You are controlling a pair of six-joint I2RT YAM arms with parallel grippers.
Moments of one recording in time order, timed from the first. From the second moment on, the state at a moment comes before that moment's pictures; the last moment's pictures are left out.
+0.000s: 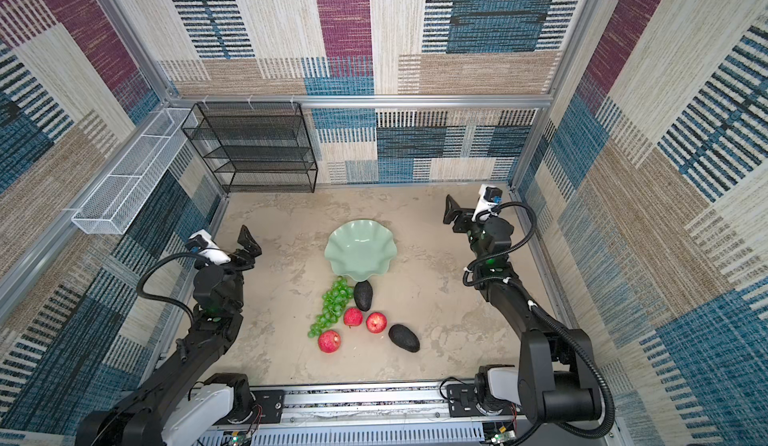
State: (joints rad) left arm -0.06 0.92 0.32 0.66 -0.34 -0.40; right arm 0.03 1.29 0.67 0.56 -0.20 0.28
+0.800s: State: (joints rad) left arm -0.06 0.91 0.69 -0.27 0.04 -0.59; right arm 0.76 0.92 0.42 -0.24 -0.05 0.48
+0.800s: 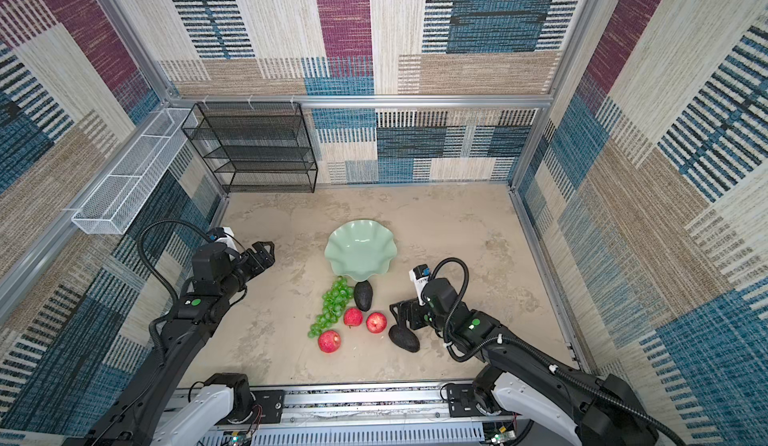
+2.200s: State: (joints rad) left arm -0.06 0.75 0.58 -0.38 0.11 -0.63; right arm 0.78 1.74 1.19 -0.08 0.20 0.24
